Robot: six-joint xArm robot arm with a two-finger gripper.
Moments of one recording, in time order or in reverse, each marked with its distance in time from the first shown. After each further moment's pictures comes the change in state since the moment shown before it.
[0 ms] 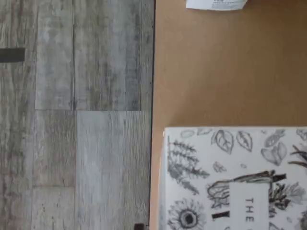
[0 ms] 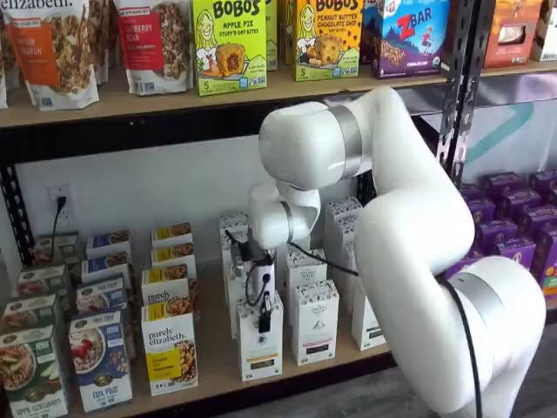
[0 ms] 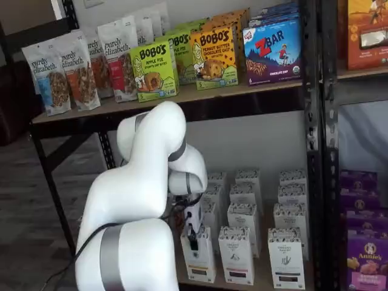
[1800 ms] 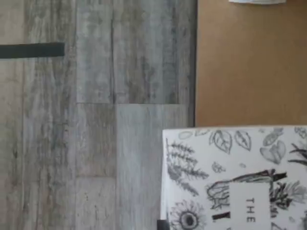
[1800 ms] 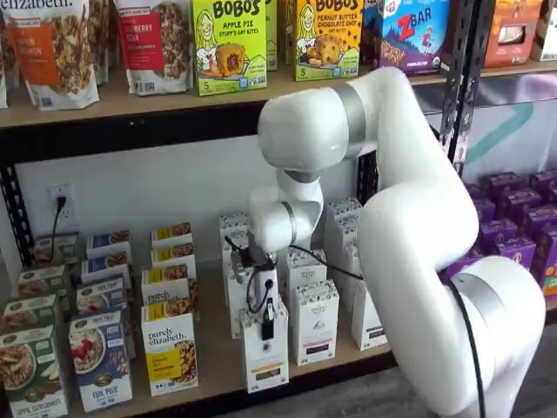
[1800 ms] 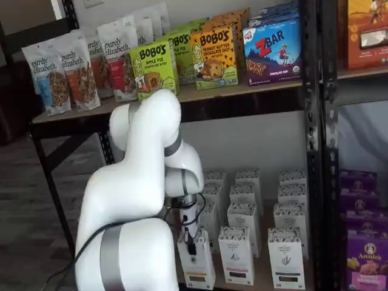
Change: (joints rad) arm 0.021 -0.120 0.196 -0.046 -0.035 0.059
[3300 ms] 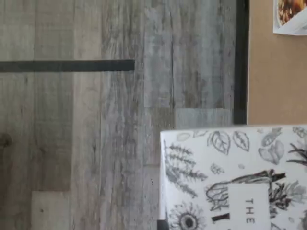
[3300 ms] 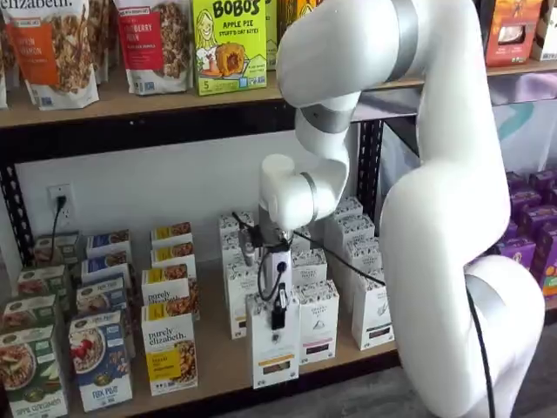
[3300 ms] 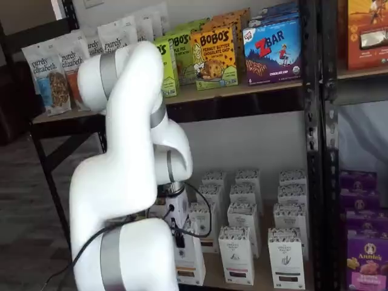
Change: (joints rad) arm 0.044 -0.491 0.553 0.012 -0.104 0.031
